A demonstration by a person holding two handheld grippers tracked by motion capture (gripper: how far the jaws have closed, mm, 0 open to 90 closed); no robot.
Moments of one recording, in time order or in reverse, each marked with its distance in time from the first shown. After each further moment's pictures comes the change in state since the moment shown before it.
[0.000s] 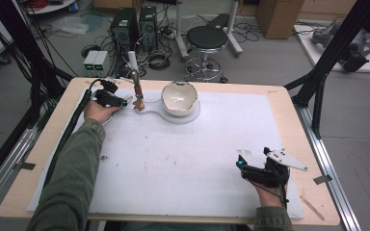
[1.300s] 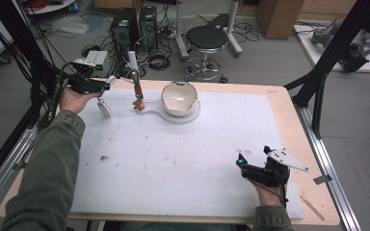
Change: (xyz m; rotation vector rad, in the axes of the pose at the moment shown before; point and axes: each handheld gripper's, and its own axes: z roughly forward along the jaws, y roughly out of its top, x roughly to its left) left arm 0.011 0.019 -0.111 -0.174 0.029 -0.028; right arm 0.001 0.001 0.000 -0.027 0.001 0.009
